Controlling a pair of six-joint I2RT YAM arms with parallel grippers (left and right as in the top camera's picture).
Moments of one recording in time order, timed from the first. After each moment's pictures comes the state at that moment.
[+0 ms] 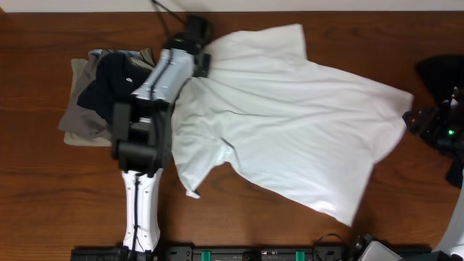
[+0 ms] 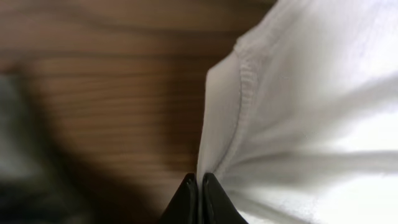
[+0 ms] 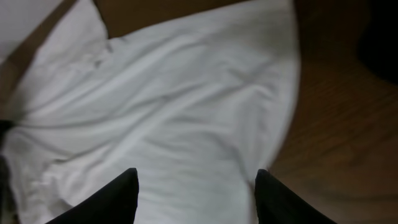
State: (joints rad) left arm -0.19 2.33 1.88 -0.69 -0.20 -0.05; right arm -0.58 1.31 1.17 -0.94 -0.44 0.07
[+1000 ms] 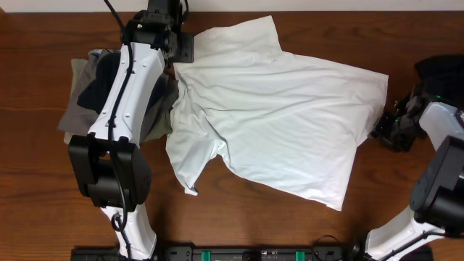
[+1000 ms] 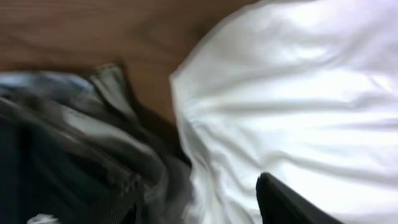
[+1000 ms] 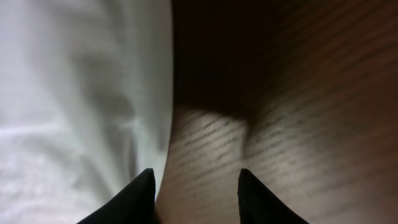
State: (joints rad) left arm -0.17 2.00 1.89 -0.94 -0.06 -0.12; right arm -0.38 1.88 1.15 -0.79 -0.16 0.25
